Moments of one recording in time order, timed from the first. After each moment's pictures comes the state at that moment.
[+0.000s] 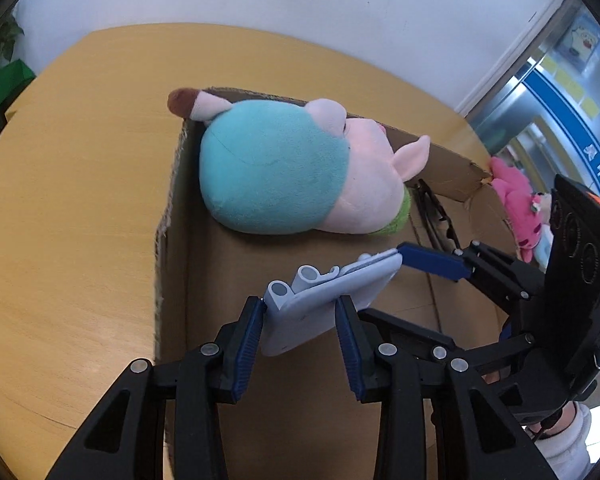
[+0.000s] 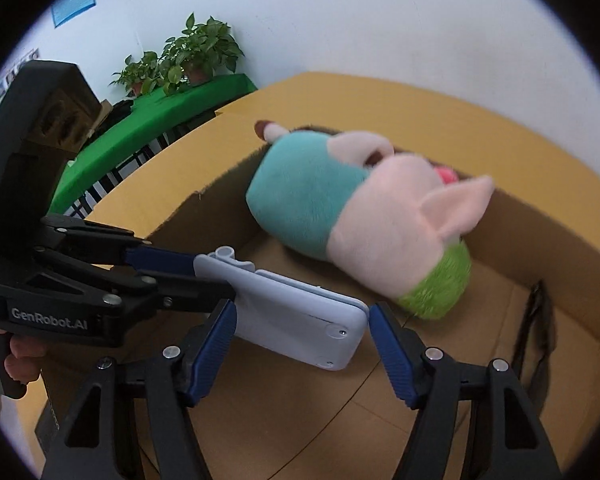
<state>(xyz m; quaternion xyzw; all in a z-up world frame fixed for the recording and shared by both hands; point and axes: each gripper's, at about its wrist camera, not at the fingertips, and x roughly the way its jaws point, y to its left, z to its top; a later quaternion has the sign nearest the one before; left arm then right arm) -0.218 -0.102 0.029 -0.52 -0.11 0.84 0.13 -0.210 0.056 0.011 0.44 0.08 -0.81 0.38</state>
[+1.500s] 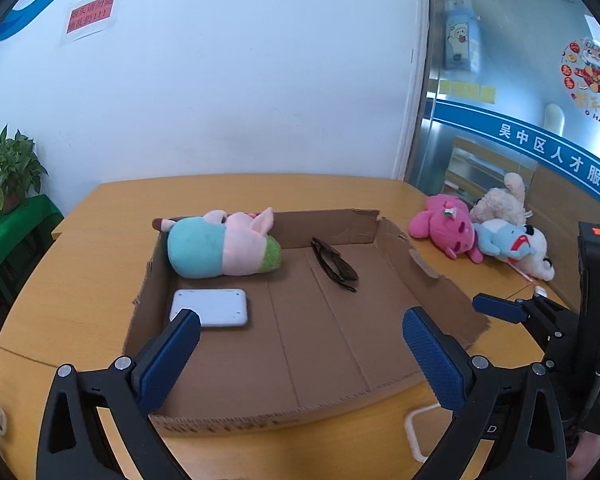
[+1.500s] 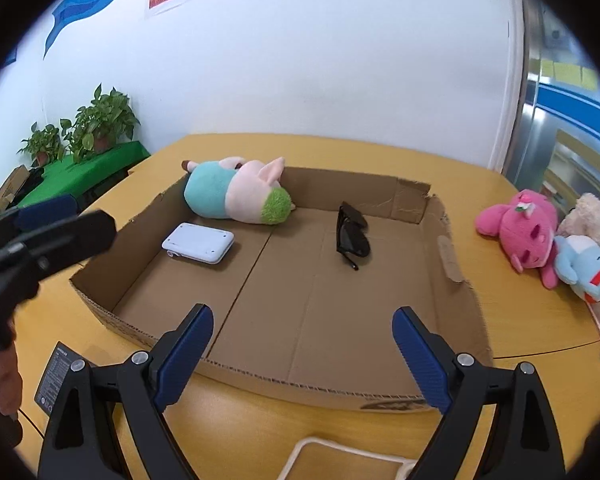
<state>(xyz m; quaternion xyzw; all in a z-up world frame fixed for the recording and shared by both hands) 0.016 0.003 0.127 -0.28 -0.02 0.95 0.14 0.008 0.185 0.085 0.32 0.06 -0.94 0.13</state>
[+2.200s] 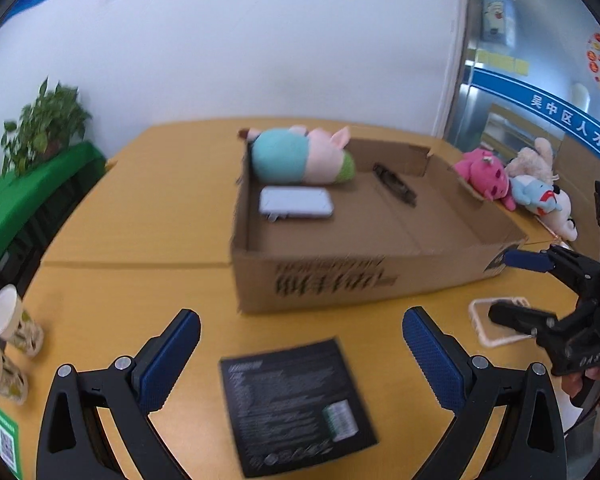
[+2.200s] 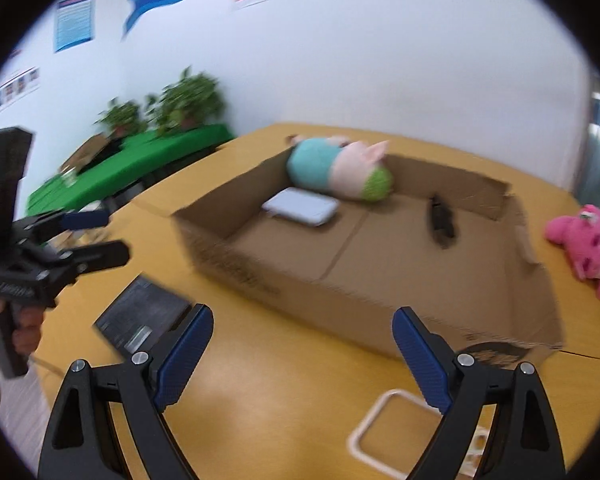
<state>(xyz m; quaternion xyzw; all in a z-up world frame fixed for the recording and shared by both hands) 0.085 -0.109 0.059 -0.36 -0.02 0.93 0.08 0.066 0.140 0.046 0.34 0.10 -0.88 0.32</state>
